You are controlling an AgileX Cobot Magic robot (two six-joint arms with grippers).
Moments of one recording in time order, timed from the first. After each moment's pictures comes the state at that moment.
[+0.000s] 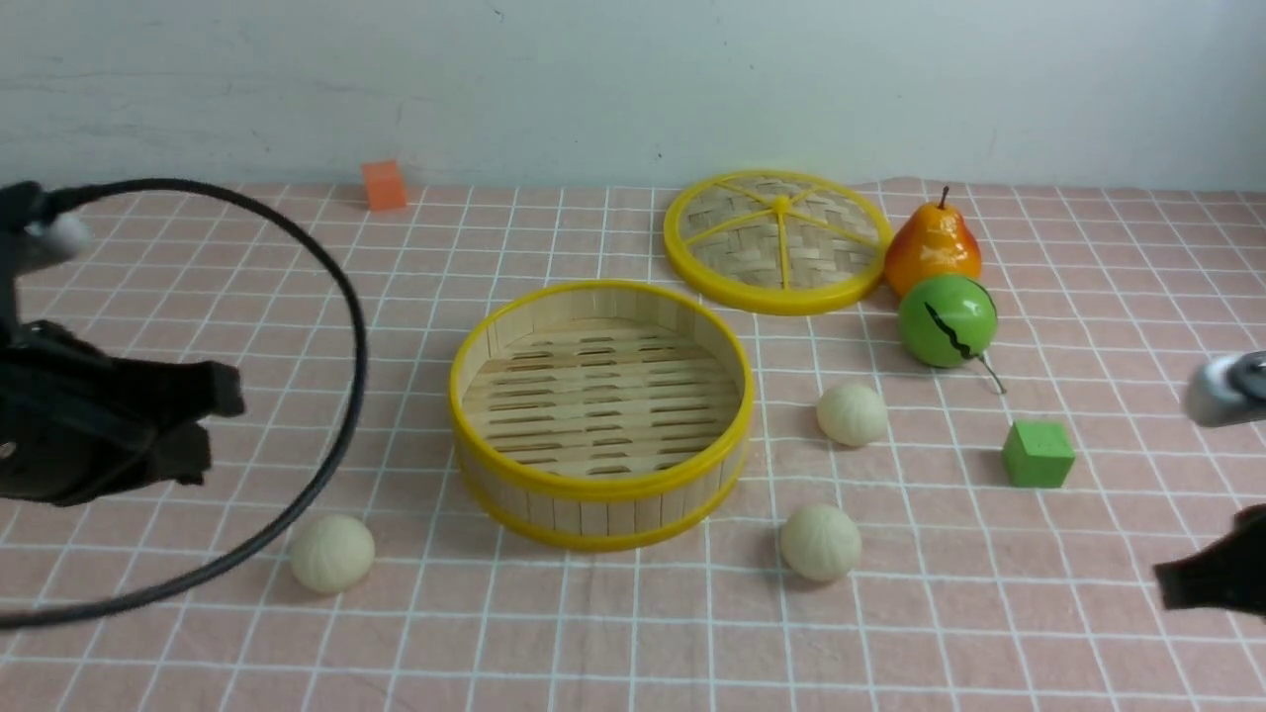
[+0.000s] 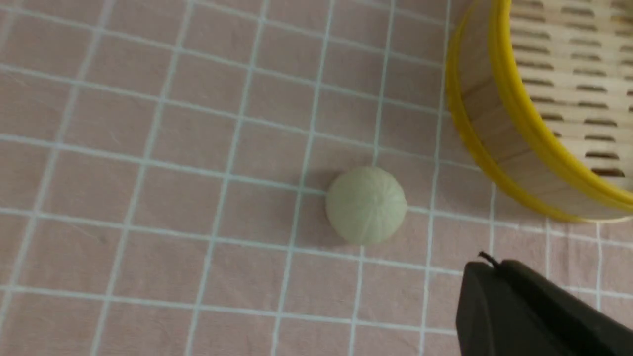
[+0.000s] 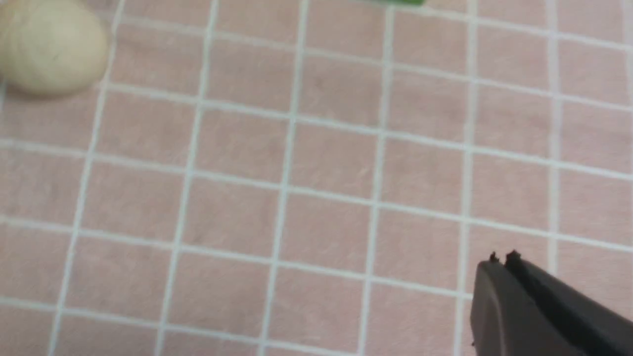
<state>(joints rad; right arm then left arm) 0.18 1.20 -0.73 -0.10 0.63 0.12 -0.08 1.22 -0.90 -0.26 0.66 -0.12</state>
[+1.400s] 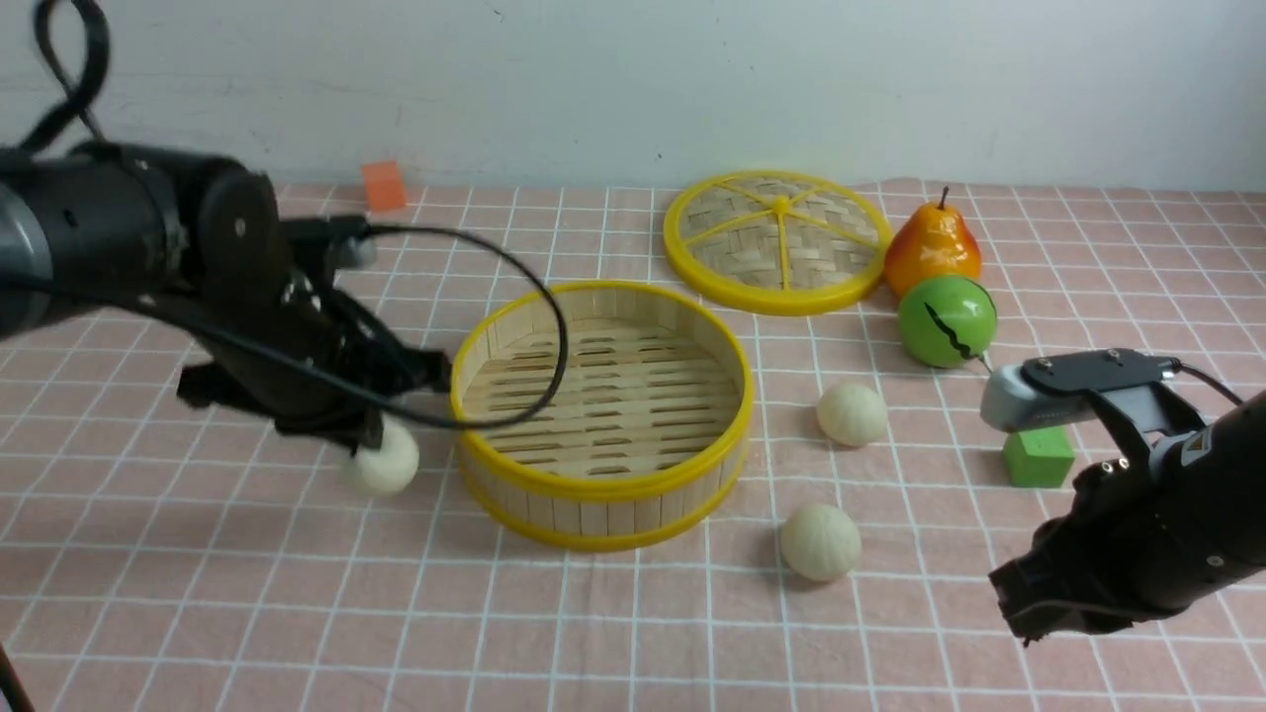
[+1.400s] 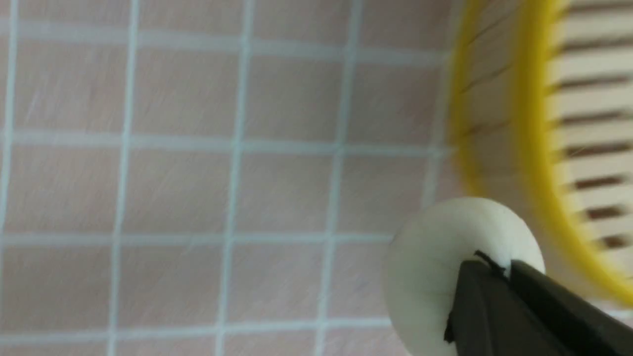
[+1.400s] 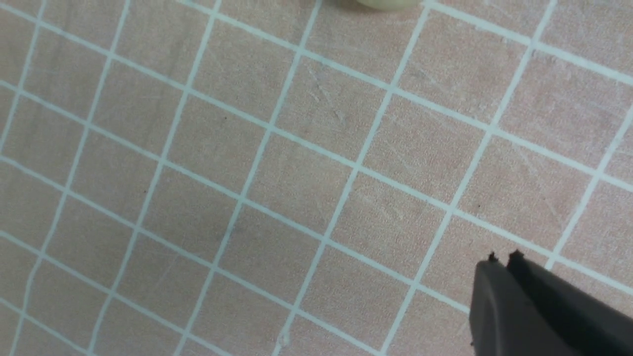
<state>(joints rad) 0.23 1.41 -0.87 0.40 0.78 -0.28 -0.25 1.73 -1.34 -0.06 0.75 -0.24</state>
